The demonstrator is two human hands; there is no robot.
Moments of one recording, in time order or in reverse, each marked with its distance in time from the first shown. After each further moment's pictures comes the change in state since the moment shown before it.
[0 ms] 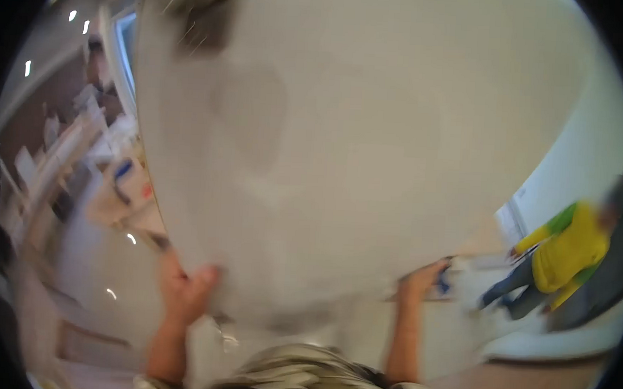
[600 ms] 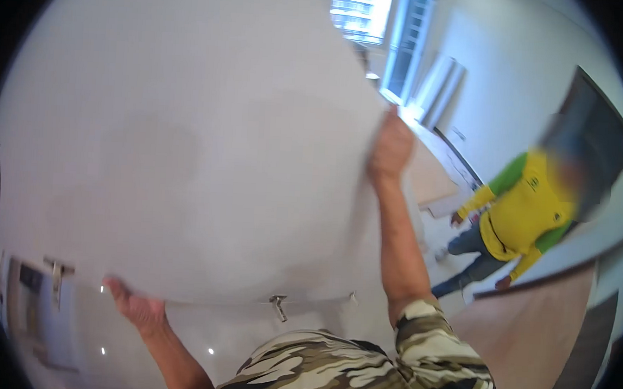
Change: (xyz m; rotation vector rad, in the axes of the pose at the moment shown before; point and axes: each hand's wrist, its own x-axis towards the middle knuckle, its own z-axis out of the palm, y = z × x) left_hand 0.088 -0.085 0.066 -1.196 0.450 -0.519; right_hand 0.198 -0.146 0.154 -0.861 0.102 -0.639
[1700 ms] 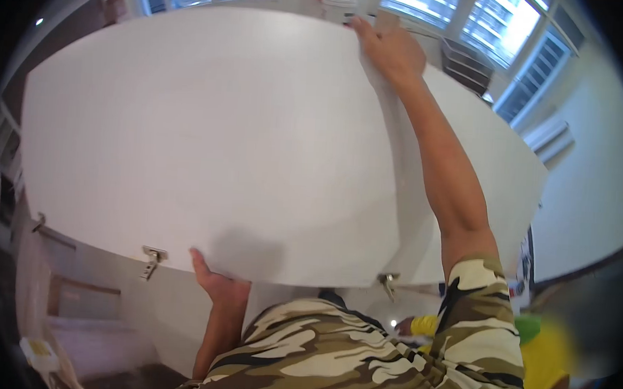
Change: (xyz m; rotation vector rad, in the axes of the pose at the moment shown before) left_hand -0.025 -0.160 0.394 -0.145 0.468 -0.017; right_hand 0.423 -0.158 0.140 -0.089 -0.679 -0.374
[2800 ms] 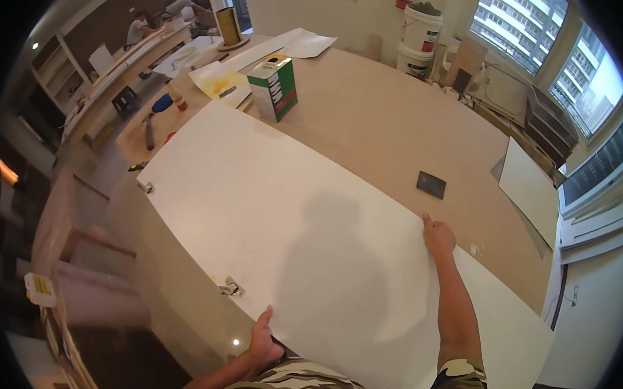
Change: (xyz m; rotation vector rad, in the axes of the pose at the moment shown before) left_hand 0.053 0.109 -0.112 0.102 0.424 -0.397; right_hand -0.162 0.050 0.298 -0.261 -0.746 0.331
